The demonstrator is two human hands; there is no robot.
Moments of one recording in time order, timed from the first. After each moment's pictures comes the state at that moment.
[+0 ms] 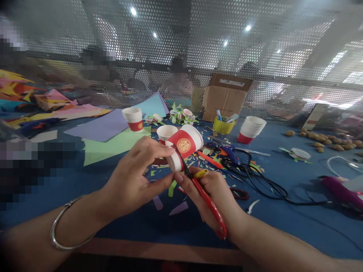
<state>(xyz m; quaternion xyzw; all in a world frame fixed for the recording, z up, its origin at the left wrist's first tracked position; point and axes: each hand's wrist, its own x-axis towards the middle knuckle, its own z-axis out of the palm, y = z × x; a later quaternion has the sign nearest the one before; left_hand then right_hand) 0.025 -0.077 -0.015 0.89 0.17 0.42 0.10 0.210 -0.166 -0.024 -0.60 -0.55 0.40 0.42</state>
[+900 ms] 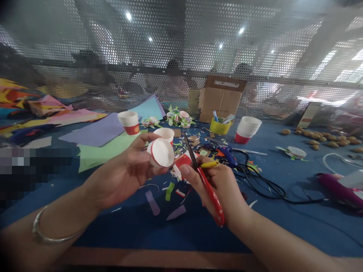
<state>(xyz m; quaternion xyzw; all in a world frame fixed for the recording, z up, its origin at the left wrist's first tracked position) 0.030 -0.065 -0.002 0.58 0.19 0.38 0.69 0.228 -0.157 -0.019 -0.62 -0.58 0.27 0.45</state>
